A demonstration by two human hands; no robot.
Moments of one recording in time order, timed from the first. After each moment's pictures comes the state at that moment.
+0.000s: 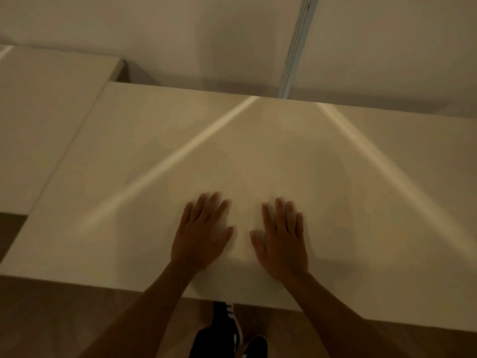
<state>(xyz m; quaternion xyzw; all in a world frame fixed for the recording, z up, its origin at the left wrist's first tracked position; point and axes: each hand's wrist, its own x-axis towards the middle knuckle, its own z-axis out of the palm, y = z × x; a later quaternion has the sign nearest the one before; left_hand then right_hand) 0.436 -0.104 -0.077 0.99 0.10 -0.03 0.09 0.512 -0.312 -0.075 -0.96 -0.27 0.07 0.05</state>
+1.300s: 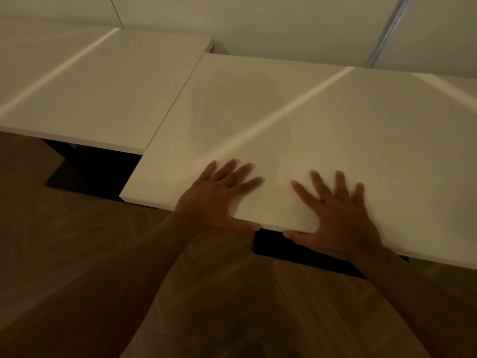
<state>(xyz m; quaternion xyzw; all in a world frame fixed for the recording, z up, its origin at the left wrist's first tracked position) 0.282 0.088 -0.091 1.00 -0.08 0.00 0.02 0.383 -0.189 -0.083 -0.93 -0.37 0.06 -0.04</state>
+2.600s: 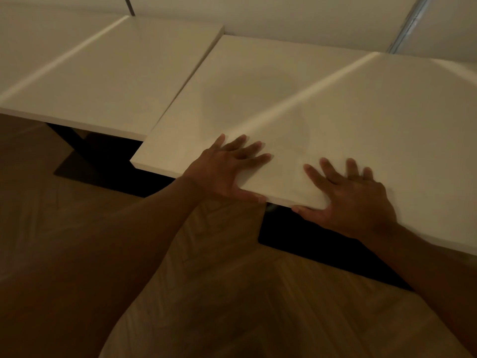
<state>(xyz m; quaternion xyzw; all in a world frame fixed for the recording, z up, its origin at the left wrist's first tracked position) 0.318 0.110 -0.096 1.00 -0.09 0.03 0.01 0.408 -0.177 -0.086 -0.93 -0.37 0.02 -0.09</state>
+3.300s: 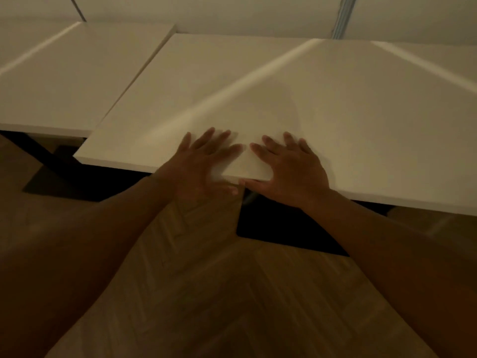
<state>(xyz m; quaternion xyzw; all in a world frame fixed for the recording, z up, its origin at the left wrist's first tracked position) 0.319 0.035 -0.092 1.00 -0.05 -0.05 0.01 0.406 -0.200 -0.088 -0.92 -0.39 -0.01 0.03</state>
